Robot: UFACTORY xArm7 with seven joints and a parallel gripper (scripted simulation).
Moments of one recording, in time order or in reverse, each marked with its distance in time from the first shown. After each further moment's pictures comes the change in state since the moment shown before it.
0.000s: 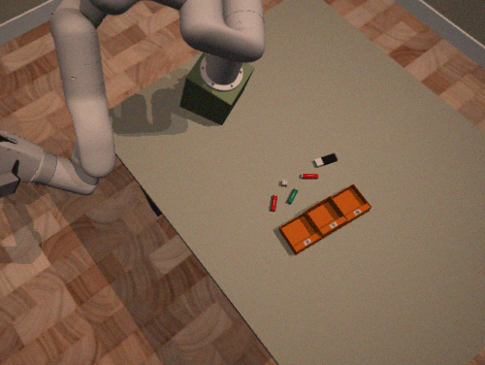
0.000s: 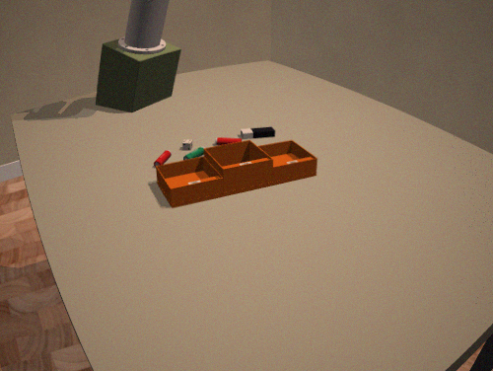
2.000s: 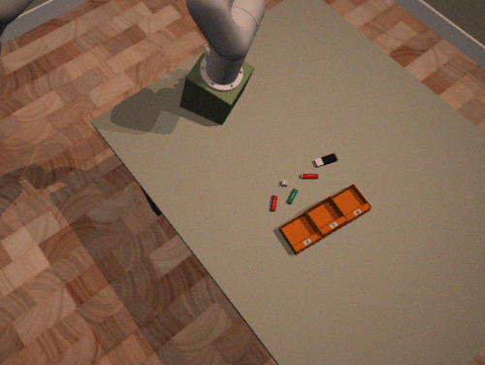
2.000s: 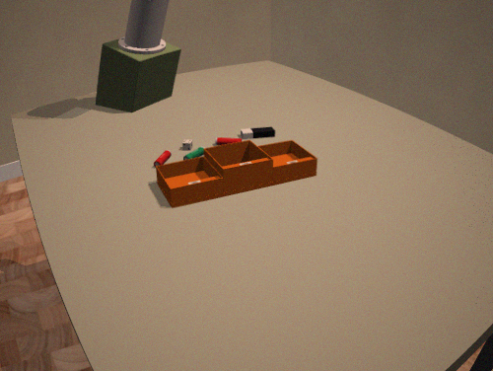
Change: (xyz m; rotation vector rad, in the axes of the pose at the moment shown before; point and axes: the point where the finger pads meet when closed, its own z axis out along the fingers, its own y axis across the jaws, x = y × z) arm 0.136 0.299 0.296 0.000 -0.003 0.000
